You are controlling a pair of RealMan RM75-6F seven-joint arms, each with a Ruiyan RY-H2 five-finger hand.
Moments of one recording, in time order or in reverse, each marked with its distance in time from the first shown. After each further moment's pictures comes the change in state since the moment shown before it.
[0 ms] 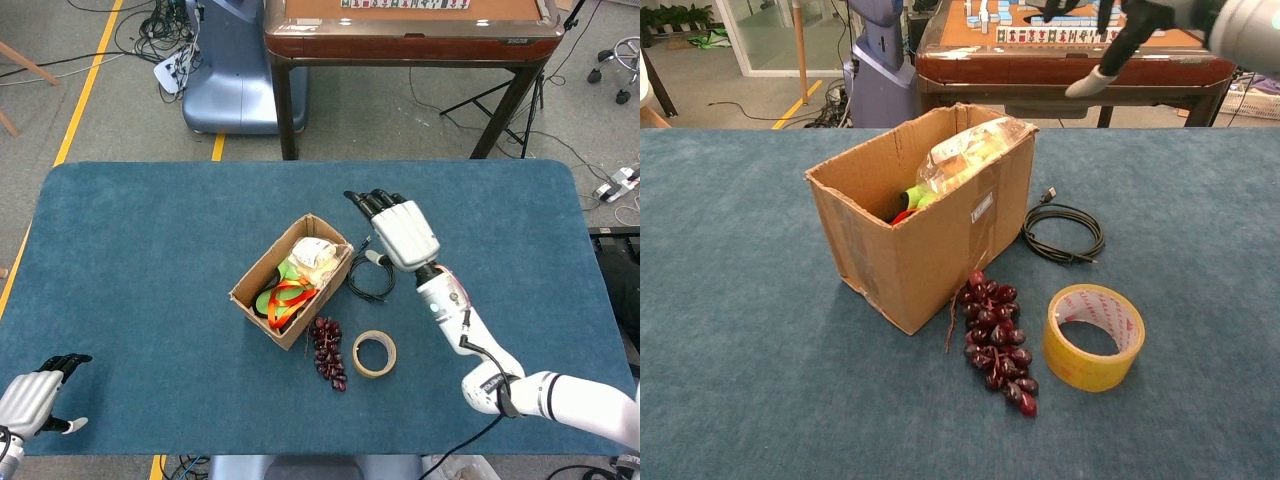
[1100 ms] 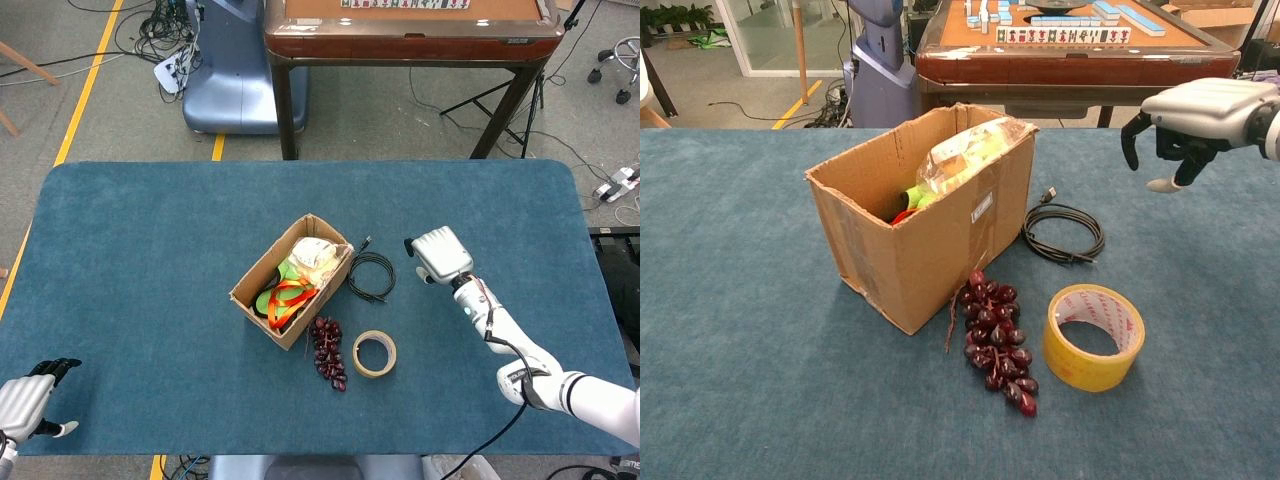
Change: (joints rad) left arm 0.016 -0.023 0.007 0.049 -0.031 0.010 0.030; right arm -0.034 -0.035 -0.153 0.301 -0.011 -0.279 0.073
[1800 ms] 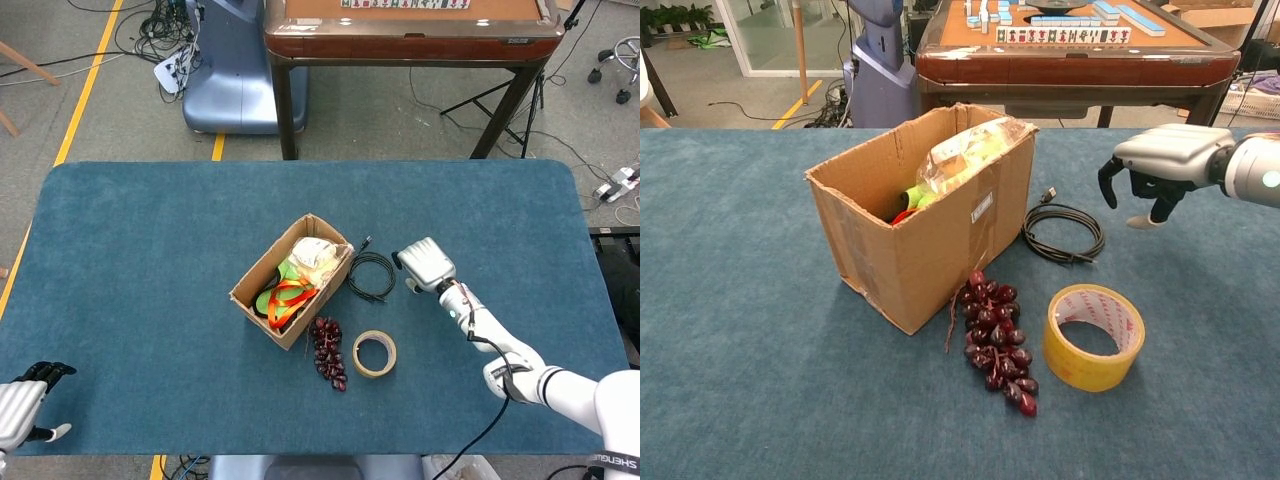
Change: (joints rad) left arm 0.057 -0.068 0.023 0.193 0.178 0.120 -0.131; right arm 0.032 -0.123 -0.037 0.178 -0.083 -0.082 0.103
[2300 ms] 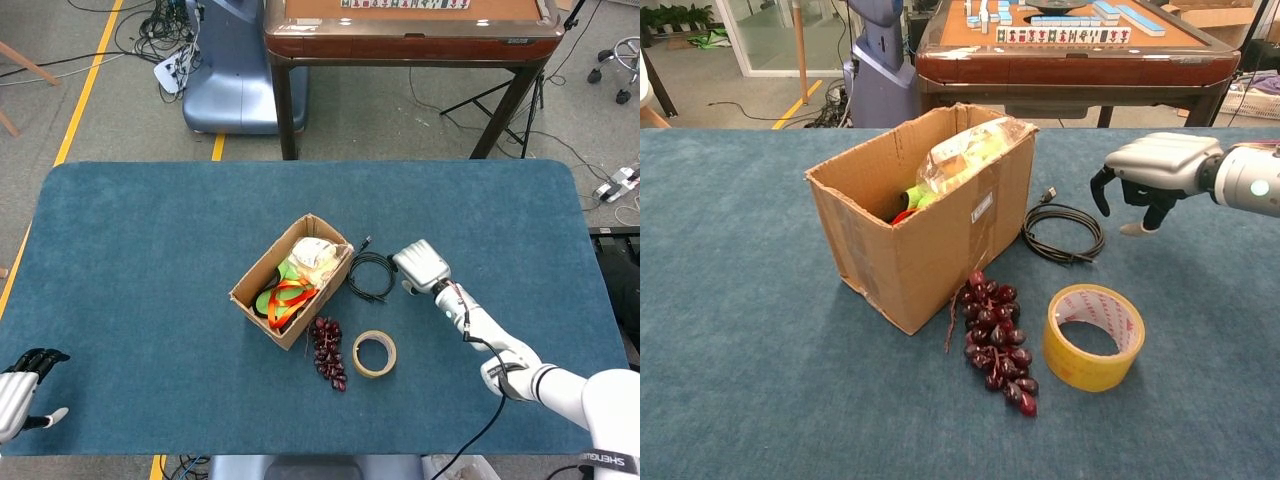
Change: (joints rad) left arm 0.021 -0.098 -0.041 0.178 0.040 0.081 -0.102; right arm 0.014 -0.039 -0.017 0.073 -0.064 -0.013 0.063
